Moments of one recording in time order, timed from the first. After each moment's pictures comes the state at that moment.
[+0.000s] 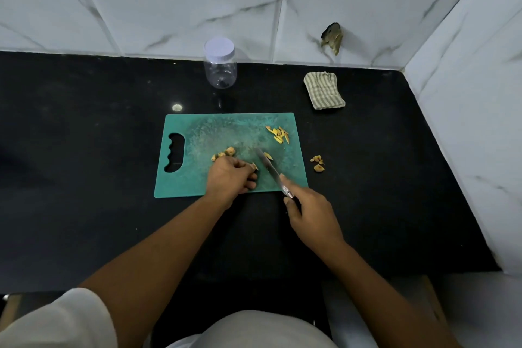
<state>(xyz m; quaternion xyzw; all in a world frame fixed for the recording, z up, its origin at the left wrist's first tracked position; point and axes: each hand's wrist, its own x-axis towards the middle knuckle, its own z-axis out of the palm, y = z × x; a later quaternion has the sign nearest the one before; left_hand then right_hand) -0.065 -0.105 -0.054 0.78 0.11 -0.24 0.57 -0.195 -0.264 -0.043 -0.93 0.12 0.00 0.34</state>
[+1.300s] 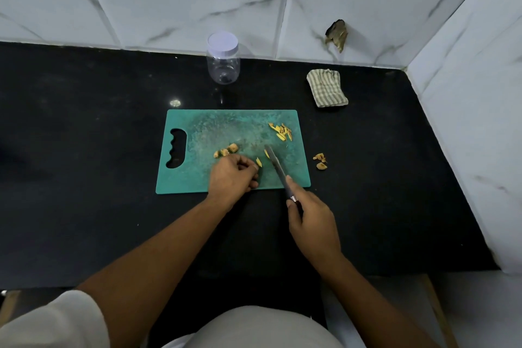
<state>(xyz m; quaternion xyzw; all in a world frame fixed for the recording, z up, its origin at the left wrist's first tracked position) -0.073 -0.098 -0.056 0.81 0.05 -0.19 0.55 -0.214 -0.246 -0.049 -0.92 0.16 -0.04 0.36</state>
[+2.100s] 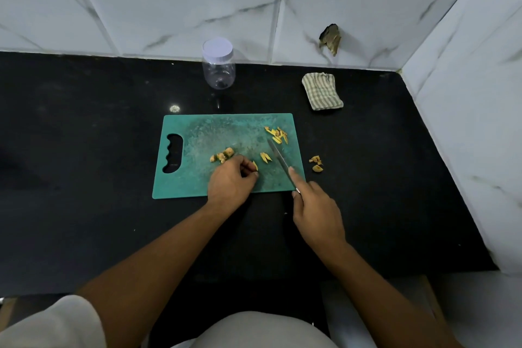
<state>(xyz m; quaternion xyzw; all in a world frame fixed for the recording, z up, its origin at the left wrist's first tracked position) -0.074 -0.099 -0.061 0.89 -0.06 -0.13 0.43 -0.192 -0.268 -0.042 -0.95 0.16 0.01 0.25</state>
